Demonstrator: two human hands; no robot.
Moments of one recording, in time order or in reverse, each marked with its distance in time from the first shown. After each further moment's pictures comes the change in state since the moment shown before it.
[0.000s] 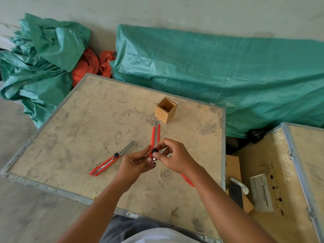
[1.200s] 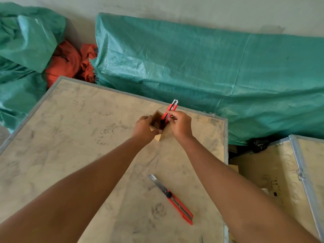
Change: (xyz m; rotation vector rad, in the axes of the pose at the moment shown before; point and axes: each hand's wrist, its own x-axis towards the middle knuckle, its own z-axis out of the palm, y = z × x) left_hand 0.281 0.044 0.047 1.092 0.115 0.067; right_hand 0.231 0.078 -0.085 -0.323 0.490 0.080
